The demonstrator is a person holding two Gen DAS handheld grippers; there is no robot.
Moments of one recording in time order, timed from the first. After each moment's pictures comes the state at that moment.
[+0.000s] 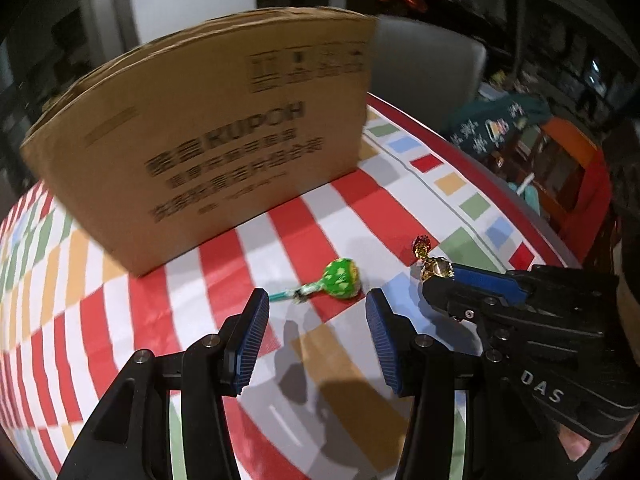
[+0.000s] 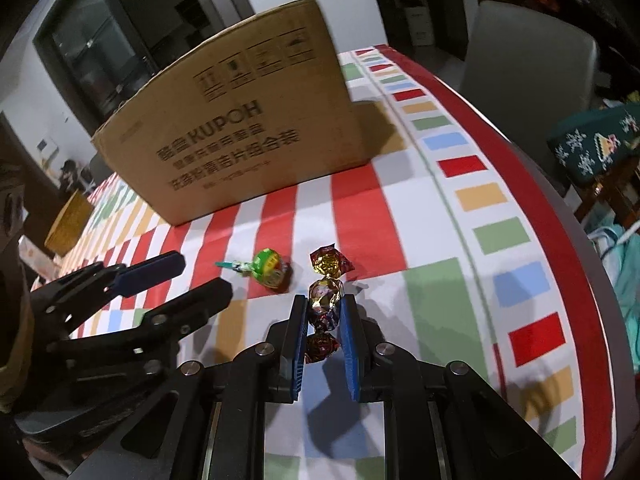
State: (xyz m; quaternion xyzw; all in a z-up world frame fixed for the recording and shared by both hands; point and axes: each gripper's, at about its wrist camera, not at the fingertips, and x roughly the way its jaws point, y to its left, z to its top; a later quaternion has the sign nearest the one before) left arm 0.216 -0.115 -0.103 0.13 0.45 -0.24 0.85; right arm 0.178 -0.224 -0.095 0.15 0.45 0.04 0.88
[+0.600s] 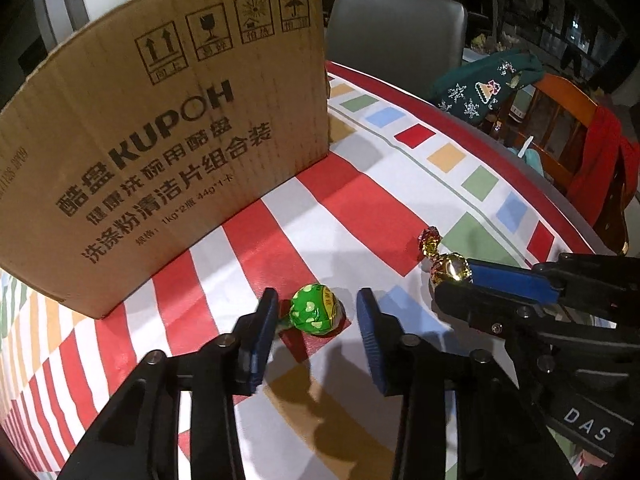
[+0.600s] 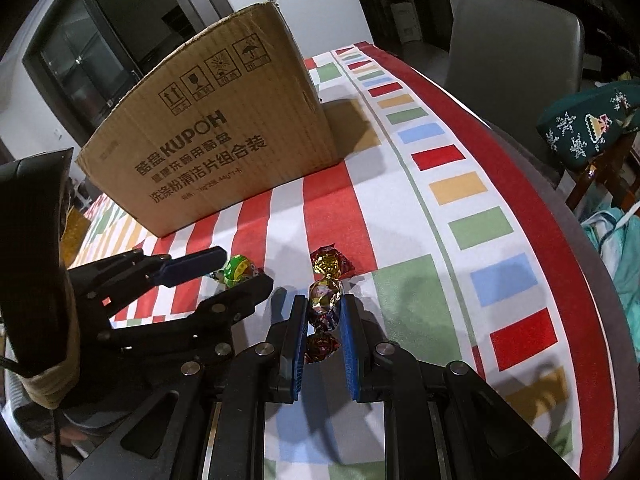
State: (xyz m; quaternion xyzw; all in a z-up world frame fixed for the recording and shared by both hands) left arm 0.237 -0.152 -0.132 0.19 0.46 -0.26 0.83; right arm 0.179 -0.243 -0.102 0.17 0.45 0.03 0.87
